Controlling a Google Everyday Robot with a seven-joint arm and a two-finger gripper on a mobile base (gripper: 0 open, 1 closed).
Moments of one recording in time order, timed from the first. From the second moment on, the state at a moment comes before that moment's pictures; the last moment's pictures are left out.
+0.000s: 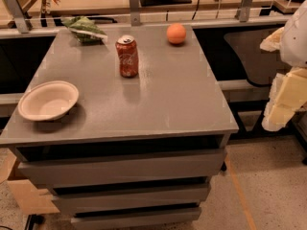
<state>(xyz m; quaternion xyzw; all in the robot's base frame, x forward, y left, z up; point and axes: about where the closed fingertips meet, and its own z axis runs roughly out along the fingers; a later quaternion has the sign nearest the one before) 0.438 -0.216 0.977 -0.60 0.78 -0.04 0.16</state>
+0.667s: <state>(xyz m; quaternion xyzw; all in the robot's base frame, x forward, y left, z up) 0.470 -0.196 0.967 -0.61 0.77 -0.01 0.19</state>
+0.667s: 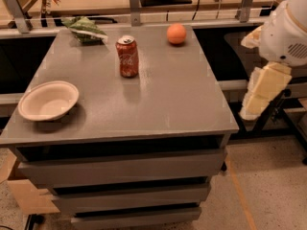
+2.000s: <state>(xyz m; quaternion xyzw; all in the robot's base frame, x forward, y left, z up) 0.560 -0.107 0.928 -0.60 0.74 0.10 0.29</state>
